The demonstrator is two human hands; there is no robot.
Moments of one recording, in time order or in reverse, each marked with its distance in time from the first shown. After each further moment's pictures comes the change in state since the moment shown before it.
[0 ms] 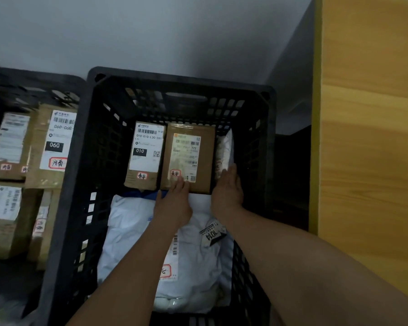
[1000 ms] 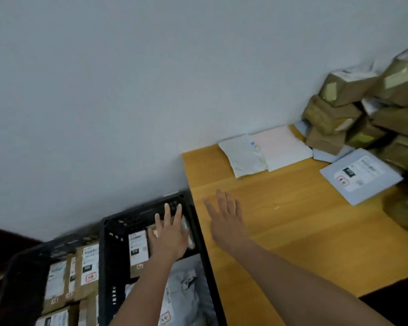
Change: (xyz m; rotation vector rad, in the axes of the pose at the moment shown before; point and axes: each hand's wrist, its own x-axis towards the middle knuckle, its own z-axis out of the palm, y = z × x) left_hand -0.238 0.183 -0.156 0.154 0.349 0.145; right_hand -0.241 0.148 -0.226 0.257 0.525 -0.092
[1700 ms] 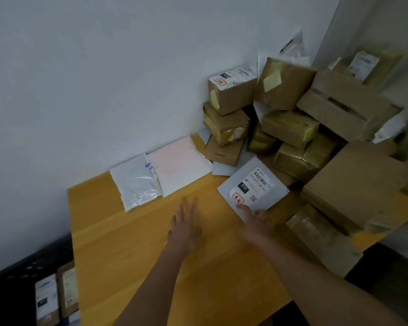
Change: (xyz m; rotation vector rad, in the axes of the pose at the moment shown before) left_hand 0.064 0.369 0.097 -0.059 -0.199 0.219; right_hand -0.028 0.409 -0.065 0.556 -0.270 0.731
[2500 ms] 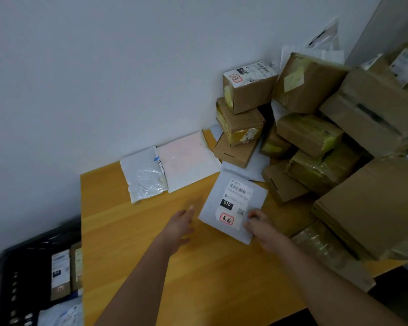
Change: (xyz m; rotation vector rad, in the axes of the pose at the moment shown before) left_hand 0.003 0.012 -0.022 -1.033 -0.047 -0.452; right_hand 0.038 0.011 -0.016 0.742 -0.179 0.092
